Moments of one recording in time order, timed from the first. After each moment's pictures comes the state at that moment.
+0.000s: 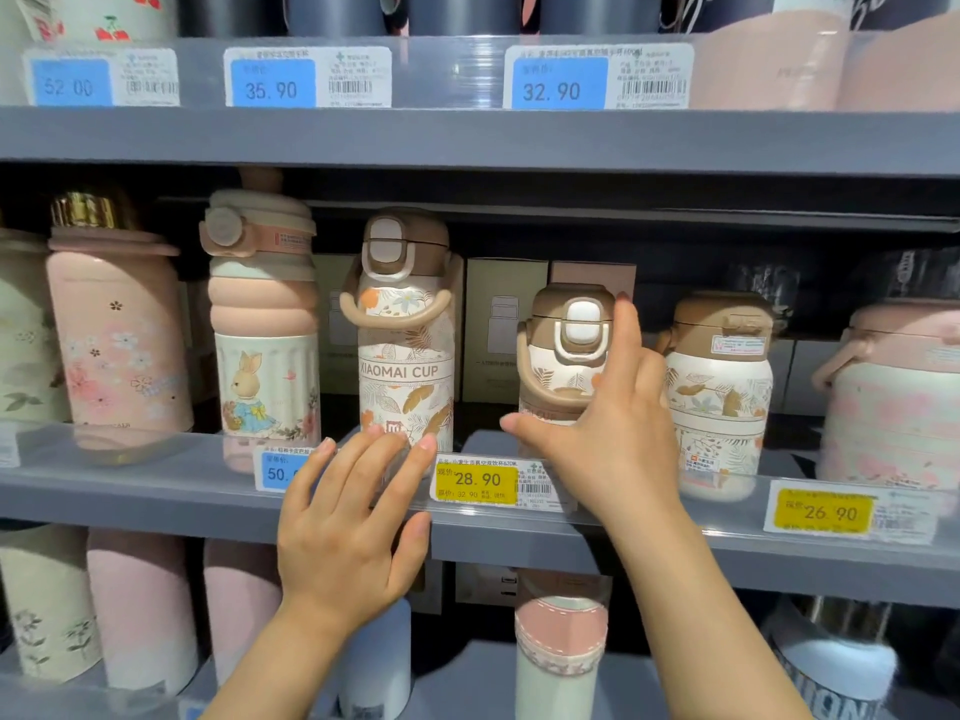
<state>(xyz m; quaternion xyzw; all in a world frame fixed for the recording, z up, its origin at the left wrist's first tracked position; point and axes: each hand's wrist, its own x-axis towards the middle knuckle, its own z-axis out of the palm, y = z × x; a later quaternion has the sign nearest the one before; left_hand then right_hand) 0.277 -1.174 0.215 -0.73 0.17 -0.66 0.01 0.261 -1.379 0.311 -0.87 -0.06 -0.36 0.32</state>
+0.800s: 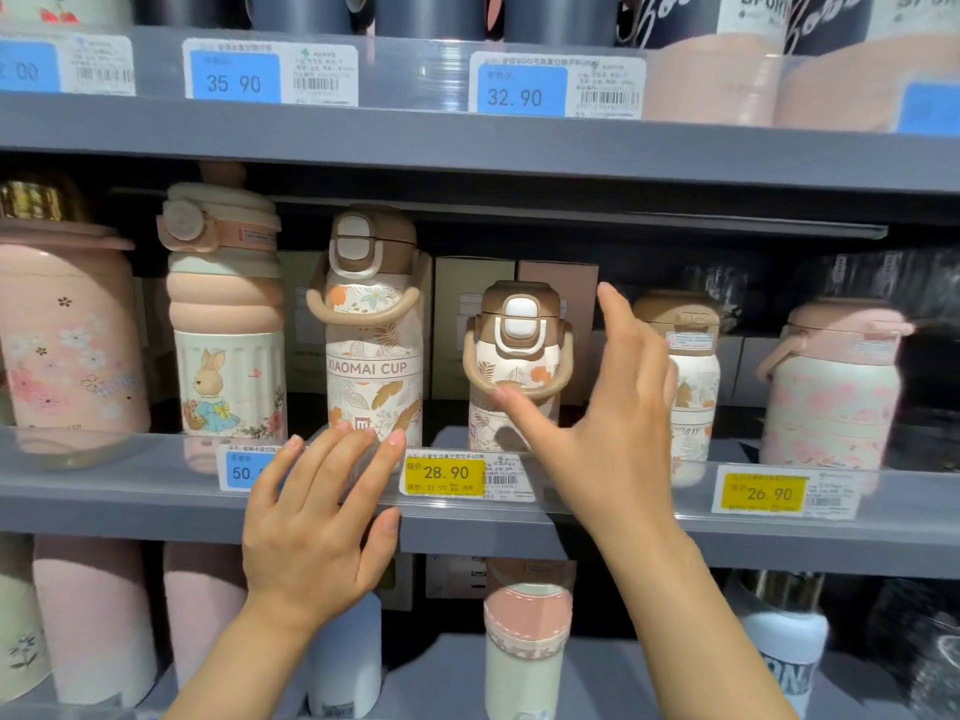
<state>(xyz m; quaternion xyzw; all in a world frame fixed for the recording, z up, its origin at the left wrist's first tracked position) 0.278 -1.172 0.213 -0.73 0.17 -0.66 0.02 0.248 -1.392 0.304 -0.79 -0.12 -0.52 0.31</state>
